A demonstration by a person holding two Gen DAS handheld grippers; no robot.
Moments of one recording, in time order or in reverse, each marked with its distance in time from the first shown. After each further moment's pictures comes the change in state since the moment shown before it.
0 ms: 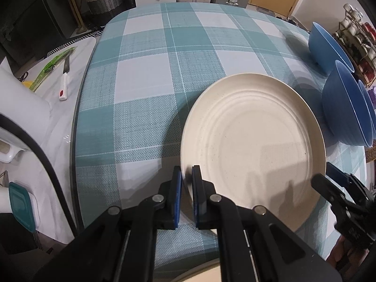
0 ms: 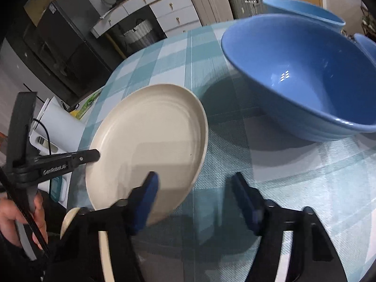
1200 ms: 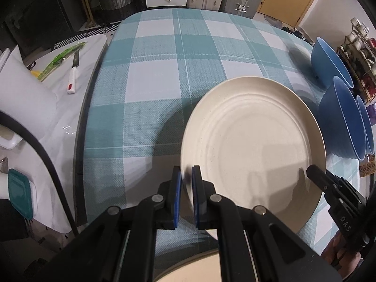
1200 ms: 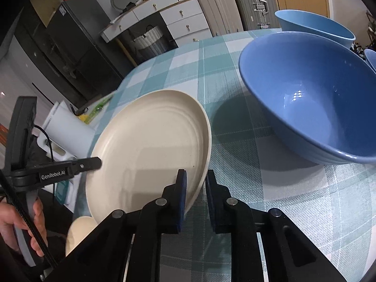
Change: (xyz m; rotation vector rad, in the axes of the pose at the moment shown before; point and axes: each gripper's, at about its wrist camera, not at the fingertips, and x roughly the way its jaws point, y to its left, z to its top) left arm -0.020 0.004 -0.001 -0.080 -0.014 -0.005; right arm -0.019 0.005 0.009 -0.029 -0.067 0.072
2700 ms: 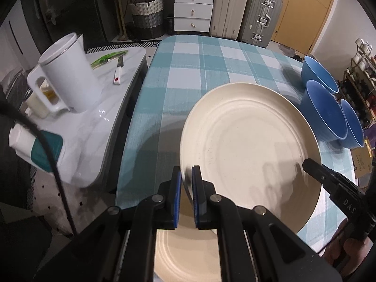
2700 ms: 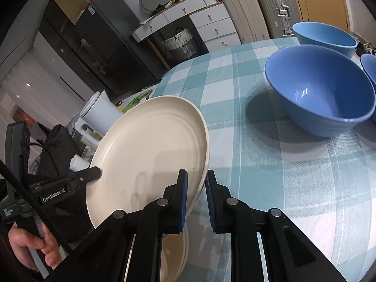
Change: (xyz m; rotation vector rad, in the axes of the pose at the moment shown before) left arm -0.099 -0.004 -0.110 -0.119 -0.180 0.090; right arm -0.070 0.028 -0.048 -0.073 0.011 0.158
